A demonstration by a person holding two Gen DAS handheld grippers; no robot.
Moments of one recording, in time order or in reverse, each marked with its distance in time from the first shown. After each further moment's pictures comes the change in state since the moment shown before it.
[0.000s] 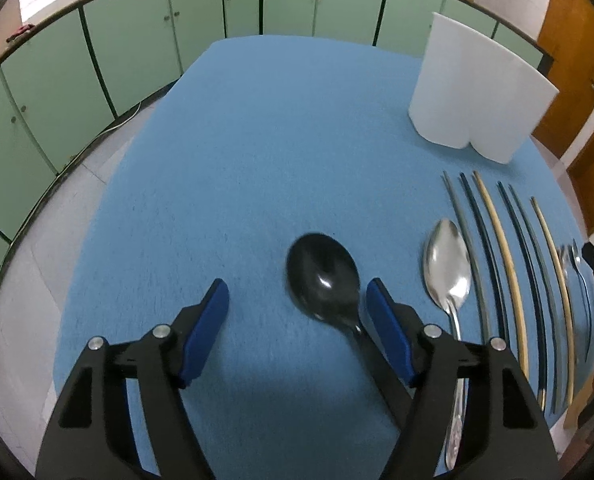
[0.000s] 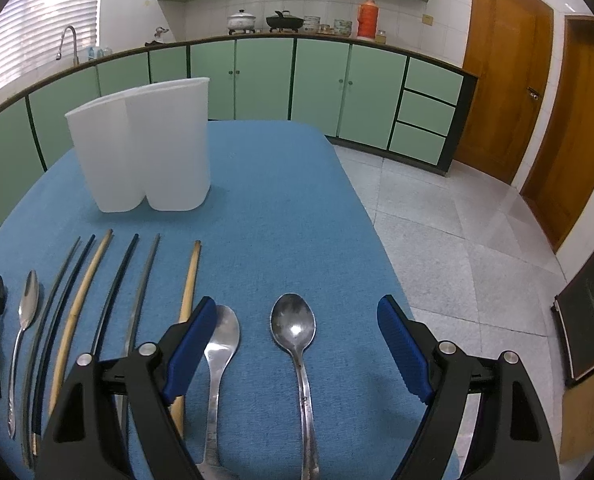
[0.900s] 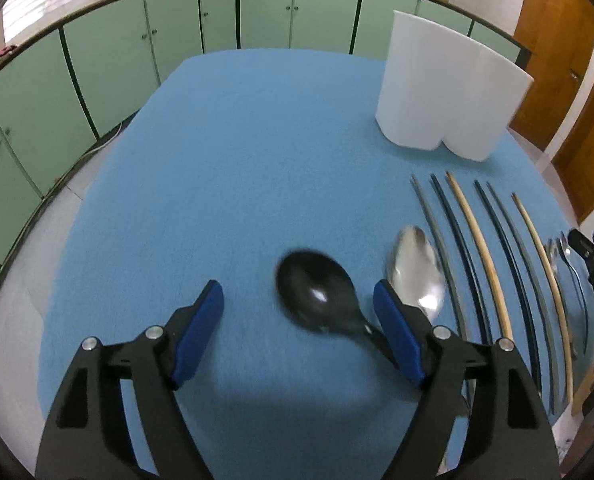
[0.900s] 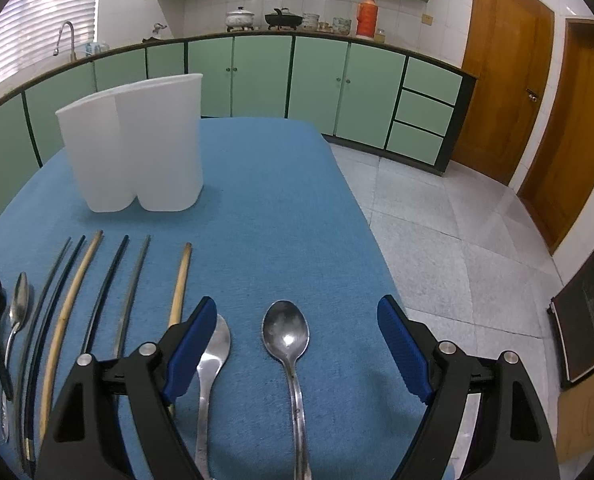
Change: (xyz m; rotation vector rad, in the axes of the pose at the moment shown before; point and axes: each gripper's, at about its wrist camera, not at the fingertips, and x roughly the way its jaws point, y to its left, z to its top) left arm 0.006 -0.015 -0.006 0.066 -0.050 -0.041; right arm 0.002 0.002 0.001 -0.015 0.001 -0.010
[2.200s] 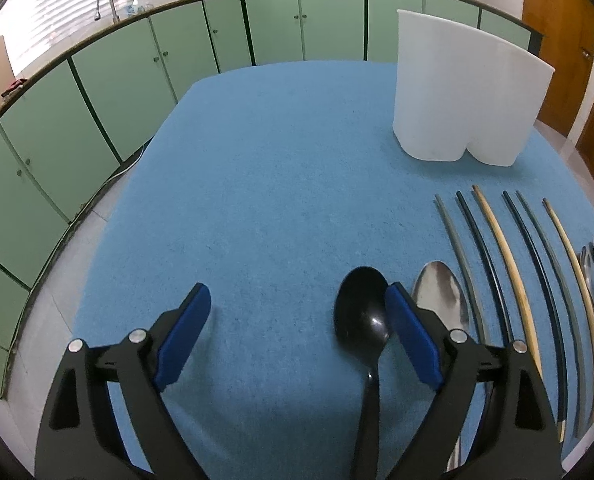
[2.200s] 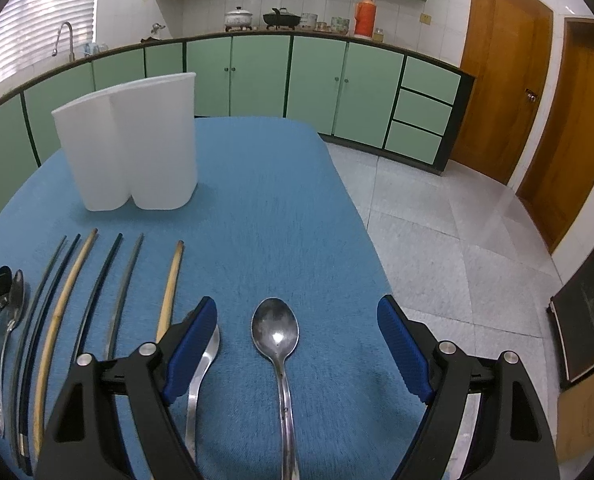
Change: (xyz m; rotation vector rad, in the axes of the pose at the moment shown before) left arm 0.013 -0.008 0.025 0.072 -0.037 0.132; right arm 0.001 -0.009 0.001 0.001 0.007 -0.007
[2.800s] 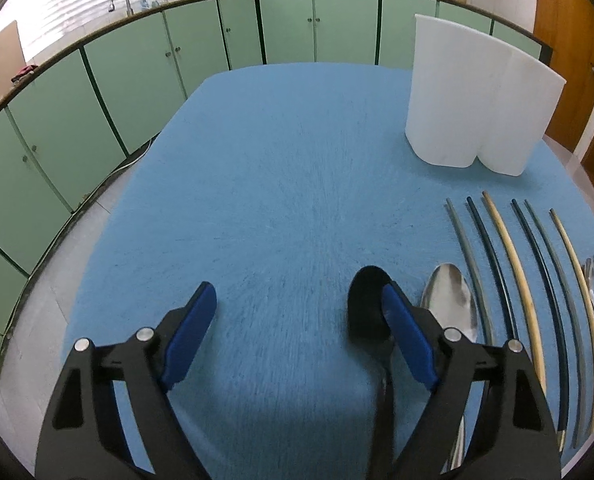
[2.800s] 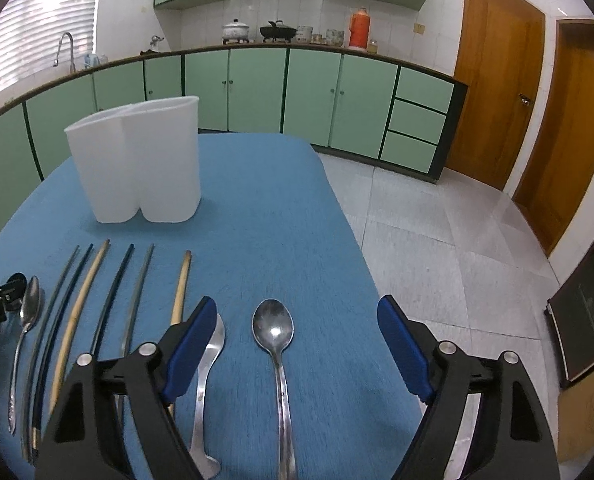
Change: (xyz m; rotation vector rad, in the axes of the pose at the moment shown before) left arm 0.002 0.010 -0.005 -0.052 -0.012 0.007; right arm -0.016 -0.004 -0.006 0.009 -0.039 -0.004
